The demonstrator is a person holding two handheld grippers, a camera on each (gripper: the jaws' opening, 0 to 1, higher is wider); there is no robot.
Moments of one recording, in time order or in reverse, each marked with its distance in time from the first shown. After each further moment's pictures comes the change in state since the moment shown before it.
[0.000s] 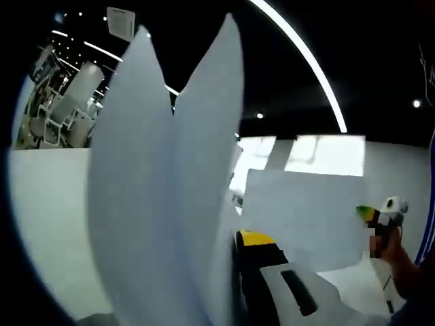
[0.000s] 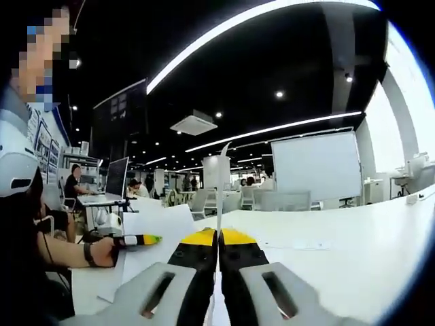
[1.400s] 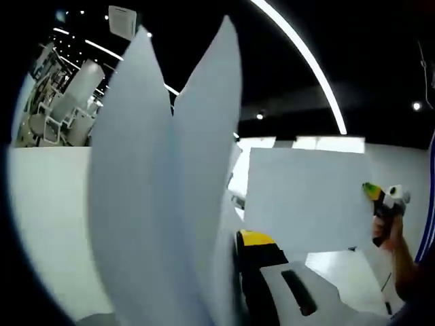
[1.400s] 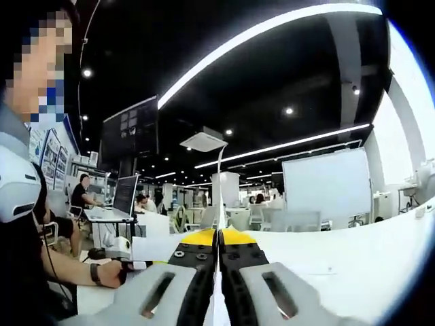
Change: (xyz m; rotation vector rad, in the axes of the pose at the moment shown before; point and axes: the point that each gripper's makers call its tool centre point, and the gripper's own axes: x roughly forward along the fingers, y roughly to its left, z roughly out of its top) left arm 0.000 0.003 0.001 -0.011 -0.003 -0.005; right arm 0.016 0.023 0.051 -0.025 -0.113 0.063
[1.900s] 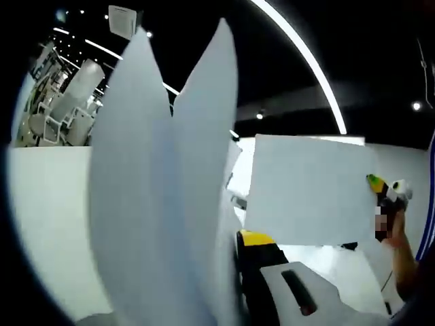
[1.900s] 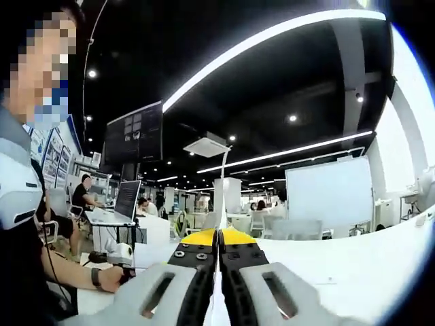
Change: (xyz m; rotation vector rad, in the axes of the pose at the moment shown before) left arm -0.001 -0.002 -0.001 0.000 0.002 0.000; right arm 0.001 0.009 0.018 -0.027 -0.037 0.014
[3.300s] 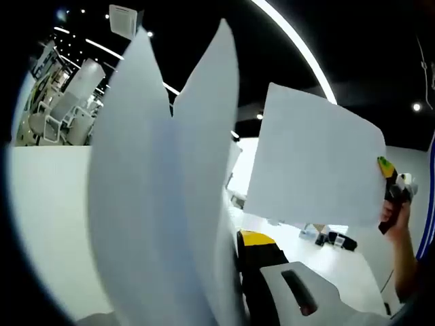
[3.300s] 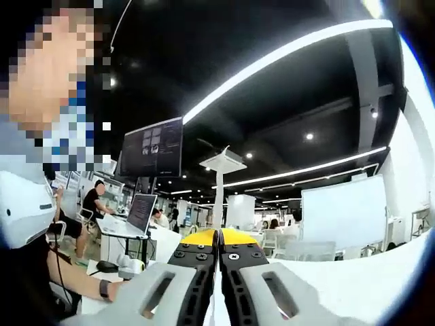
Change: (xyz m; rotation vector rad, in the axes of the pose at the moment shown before) left arm 0.000 0.001 0.001 -0.005 -0.002 0.000; right arm 0.012 0.033 0.033 -0.046 -0.106 0.104
